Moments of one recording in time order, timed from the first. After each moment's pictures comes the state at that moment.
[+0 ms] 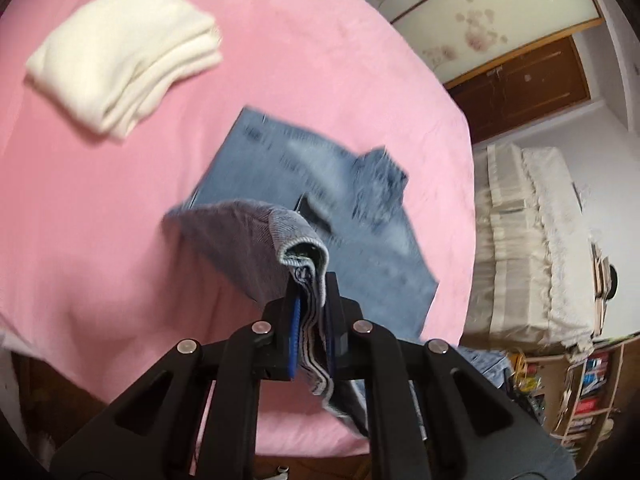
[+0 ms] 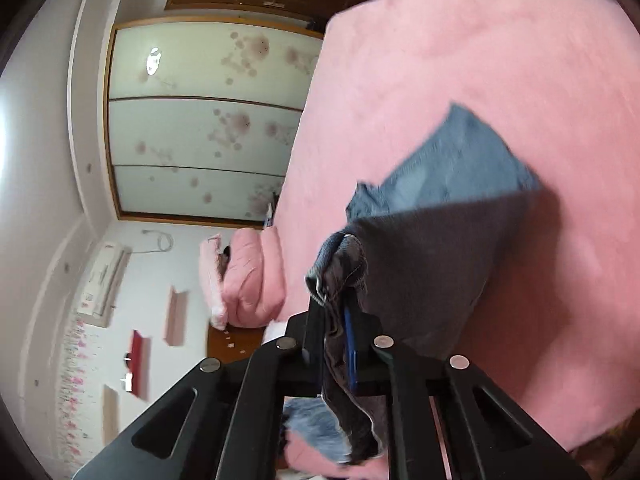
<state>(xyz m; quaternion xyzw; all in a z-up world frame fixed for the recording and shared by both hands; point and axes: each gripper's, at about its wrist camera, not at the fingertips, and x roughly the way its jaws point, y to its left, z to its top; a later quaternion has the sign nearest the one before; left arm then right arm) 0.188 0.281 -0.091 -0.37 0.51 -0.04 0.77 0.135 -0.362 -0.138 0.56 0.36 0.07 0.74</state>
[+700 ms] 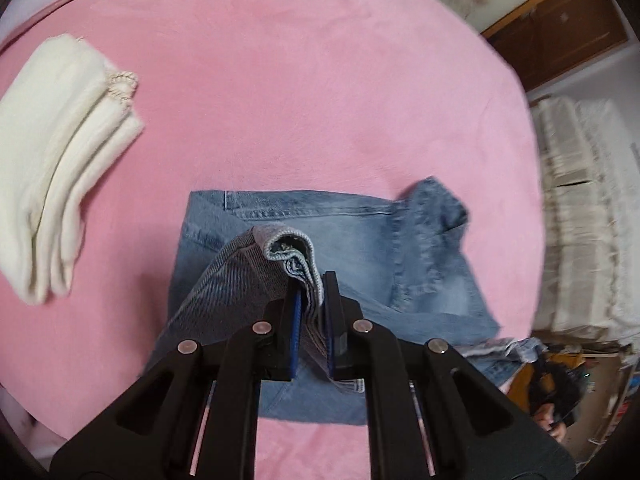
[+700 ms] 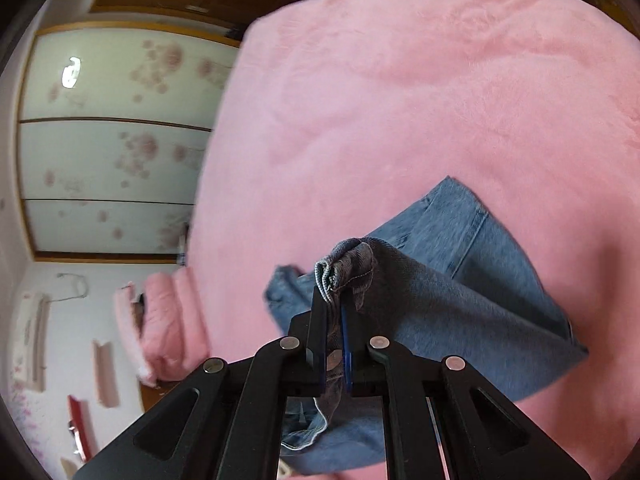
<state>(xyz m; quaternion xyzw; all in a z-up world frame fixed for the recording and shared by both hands) 0.451 0.242 -0.172 -0.24 0.61 0.00 0.75 0.397 -0.417 -0.222 0.53 0.45 -0.08 0.72</state>
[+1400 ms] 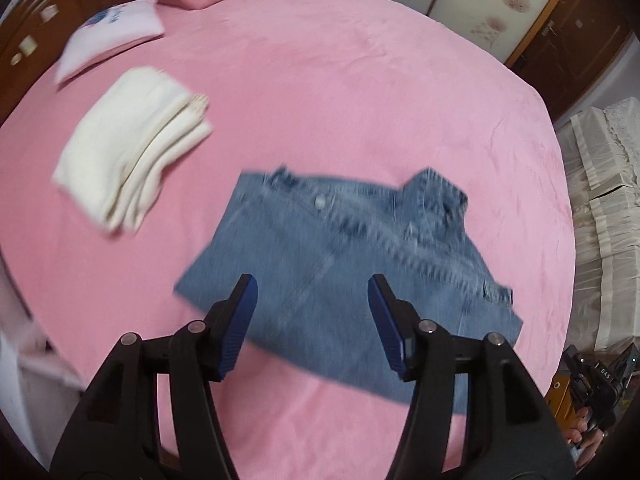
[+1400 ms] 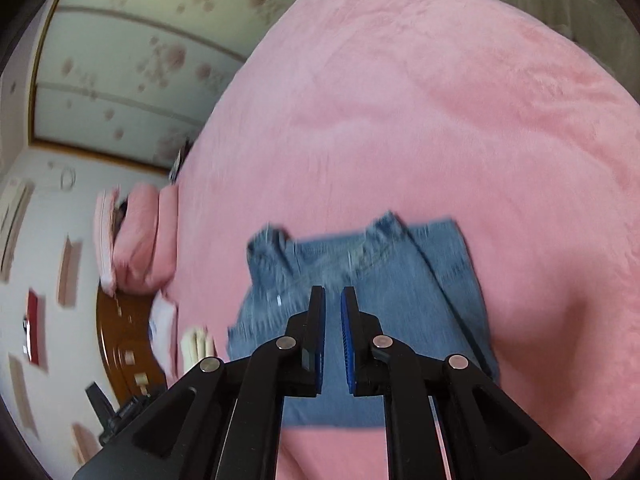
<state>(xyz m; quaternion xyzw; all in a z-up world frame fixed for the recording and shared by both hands) 0.301 0.149 -0.082 -0.18 0.54 0.12 0.81 0.404 -0.434 -0.187 0.39 0.53 0.04 0.75</state>
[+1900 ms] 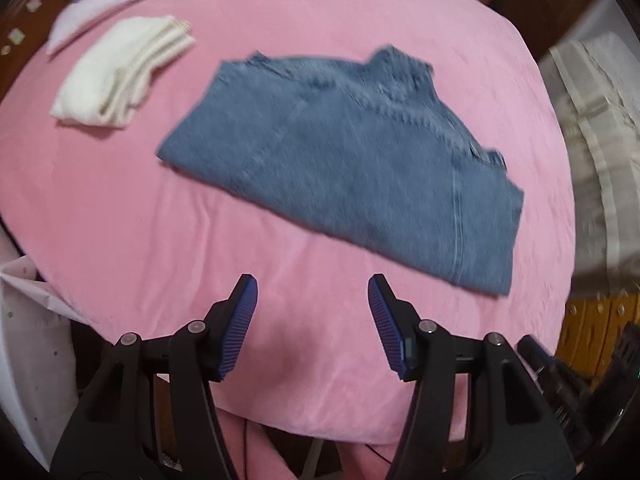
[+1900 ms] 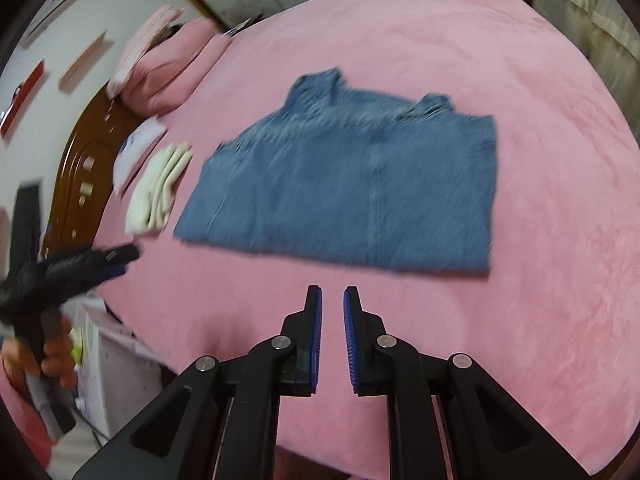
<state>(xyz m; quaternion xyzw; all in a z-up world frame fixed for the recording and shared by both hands) 0.146 0.056 -0.130 -0.14 0.61 0.05 0.78 0.196 -0.304 -0.193 0.11 0.58 0.18 0.79</state>
